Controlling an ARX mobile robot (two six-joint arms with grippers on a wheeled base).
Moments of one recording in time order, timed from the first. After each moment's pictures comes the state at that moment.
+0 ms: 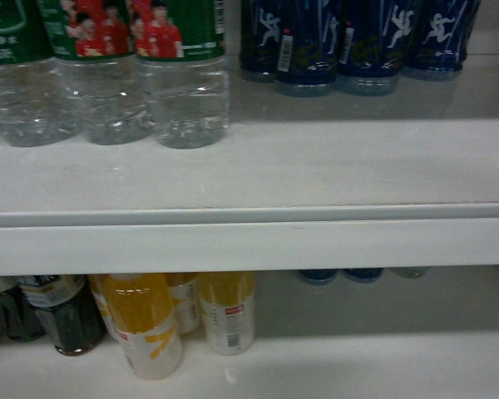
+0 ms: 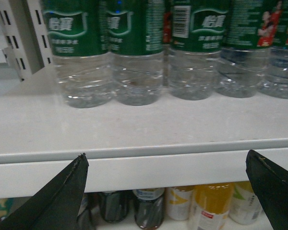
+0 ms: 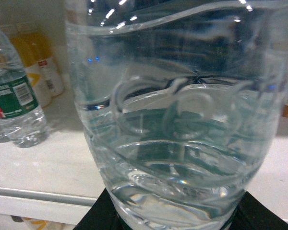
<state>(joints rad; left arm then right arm) 0.00 0.01 0.01 0.00 0.00 0.00 -0.13 0.52 0.36 0.15 -0.38 0.09</state>
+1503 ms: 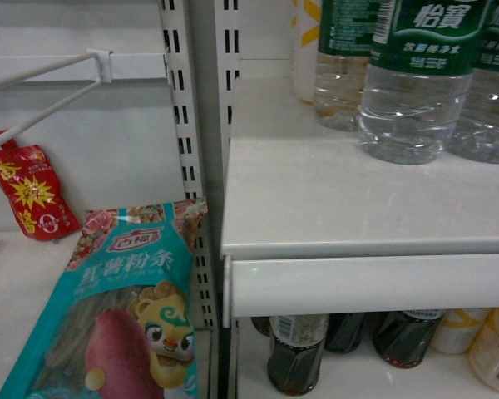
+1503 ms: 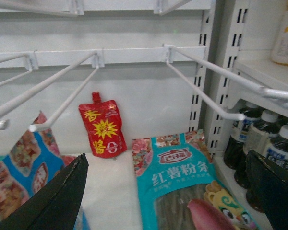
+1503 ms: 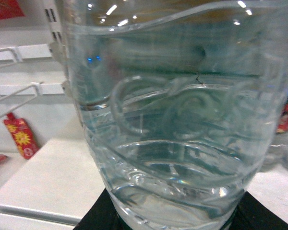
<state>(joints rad) 0.00 0.01 0.01 -0.01 0.00 0.00 -0.13 0.52 0.36 0.14 -0.38 0.09</state>
